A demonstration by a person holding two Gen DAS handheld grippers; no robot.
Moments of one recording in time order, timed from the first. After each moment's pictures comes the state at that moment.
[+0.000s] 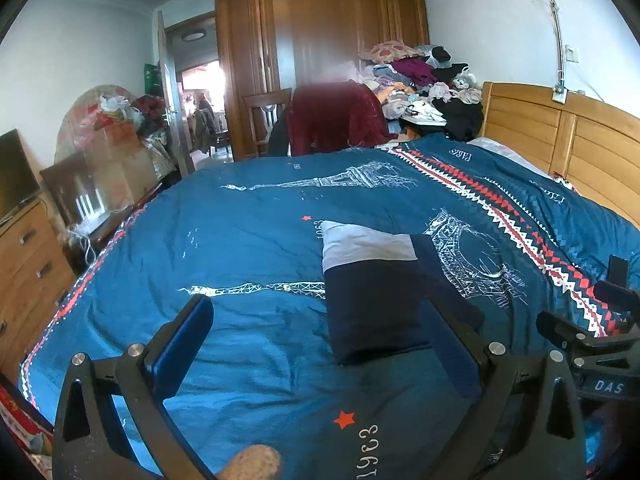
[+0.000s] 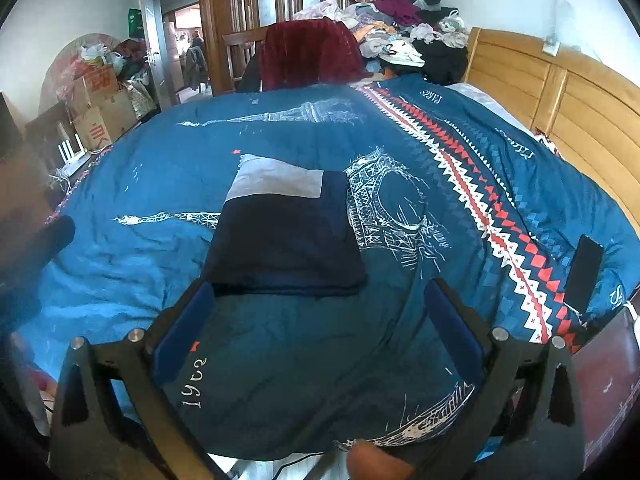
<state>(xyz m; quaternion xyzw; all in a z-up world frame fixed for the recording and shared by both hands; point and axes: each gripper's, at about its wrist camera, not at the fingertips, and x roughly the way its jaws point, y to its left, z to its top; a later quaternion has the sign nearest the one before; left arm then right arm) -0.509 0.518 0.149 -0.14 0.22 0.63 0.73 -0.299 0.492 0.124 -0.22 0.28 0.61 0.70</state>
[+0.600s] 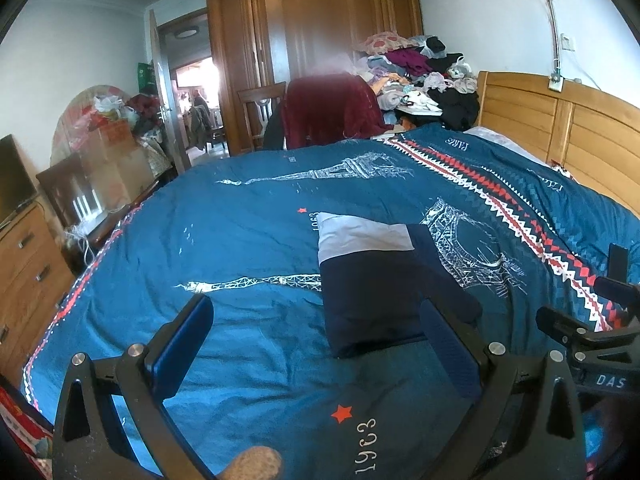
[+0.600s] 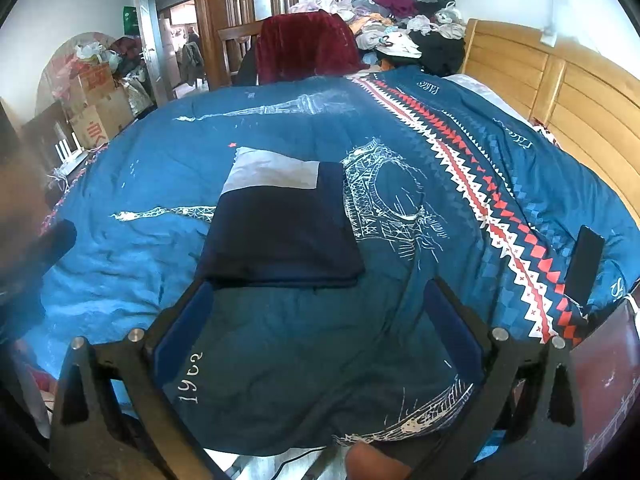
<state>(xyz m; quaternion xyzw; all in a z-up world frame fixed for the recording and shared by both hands) -0.503 0.522 0.143 -0.15 0.24 0.62 0.73 -0.295 0.491 0.118 -0.23 0.29 0.61 0.70</state>
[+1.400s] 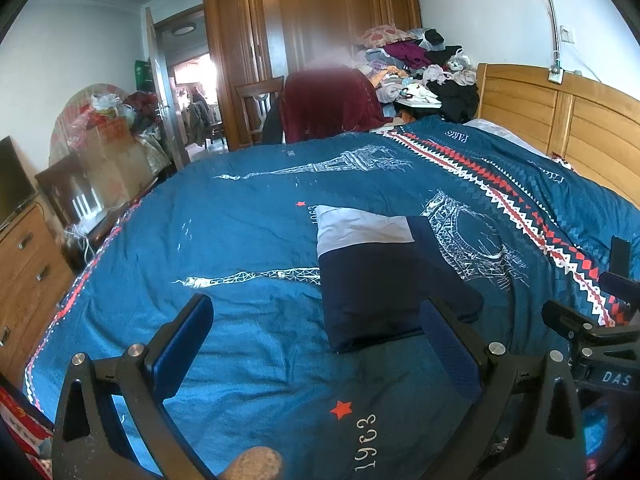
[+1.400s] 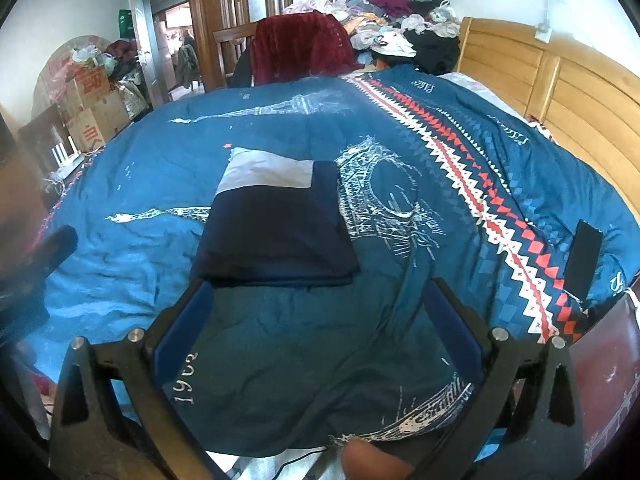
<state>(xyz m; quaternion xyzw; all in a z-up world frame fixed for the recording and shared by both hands) -0.503 0.526 0.138 -0.15 0.25 0.62 0.73 -0.293 0.488 0.112 -0.23 0.29 0.60 0.71</state>
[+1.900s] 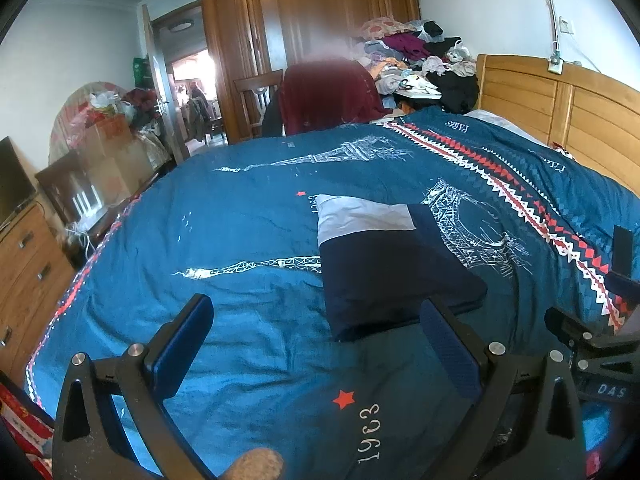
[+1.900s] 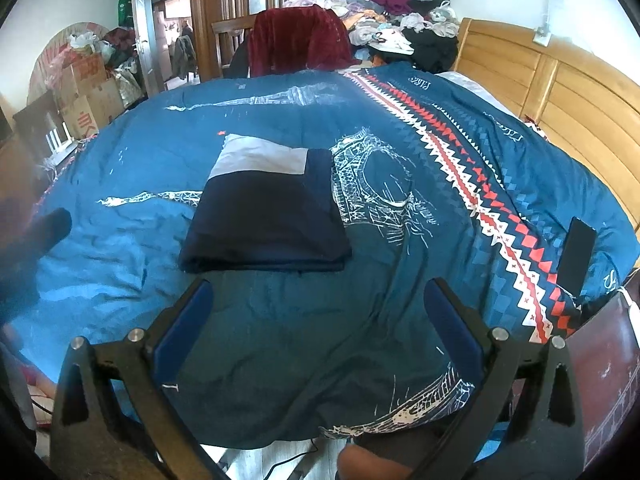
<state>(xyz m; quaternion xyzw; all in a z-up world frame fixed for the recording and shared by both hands) -0.506 0.523 0.120 -0.15 0.26 0.61 0.73 -0.297 0.479 0.097 -0.25 0.28 0.59 0.72</state>
